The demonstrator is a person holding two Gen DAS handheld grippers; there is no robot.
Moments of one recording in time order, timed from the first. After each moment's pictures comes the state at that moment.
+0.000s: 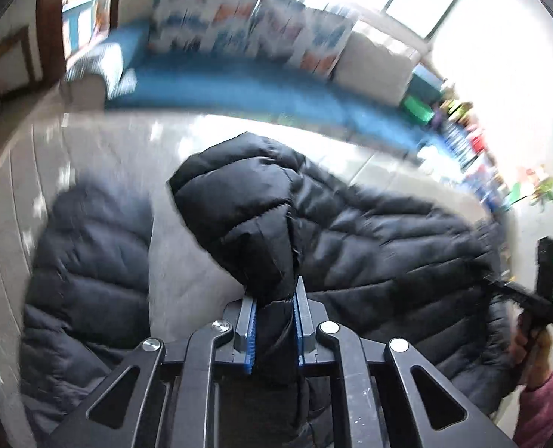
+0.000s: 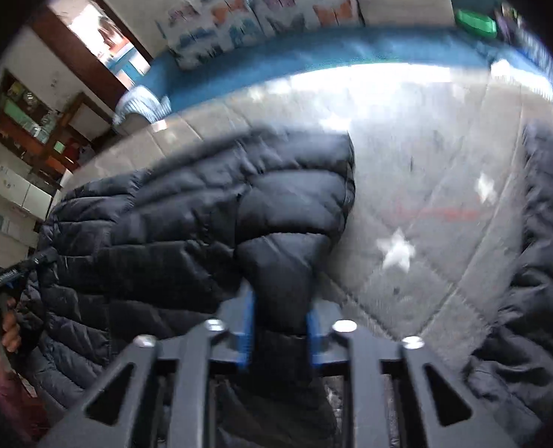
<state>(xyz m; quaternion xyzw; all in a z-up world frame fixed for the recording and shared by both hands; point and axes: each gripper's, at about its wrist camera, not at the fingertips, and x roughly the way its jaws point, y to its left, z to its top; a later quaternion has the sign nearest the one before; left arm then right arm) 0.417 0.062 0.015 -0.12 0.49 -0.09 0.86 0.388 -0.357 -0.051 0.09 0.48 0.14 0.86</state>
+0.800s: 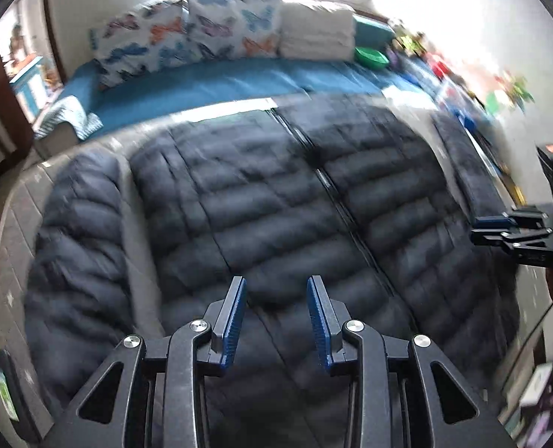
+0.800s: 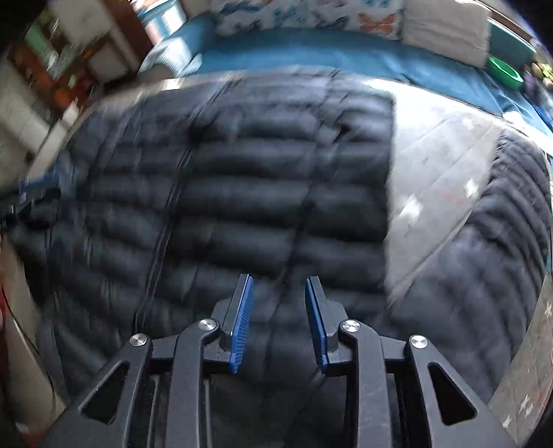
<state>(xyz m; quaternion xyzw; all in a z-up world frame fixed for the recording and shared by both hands) 0.305 -0.015 0.005 0.03 0.53 -0.16 0.83 0.304 -0.304 -0.040 -0.05 0.54 0.17 0.82</state>
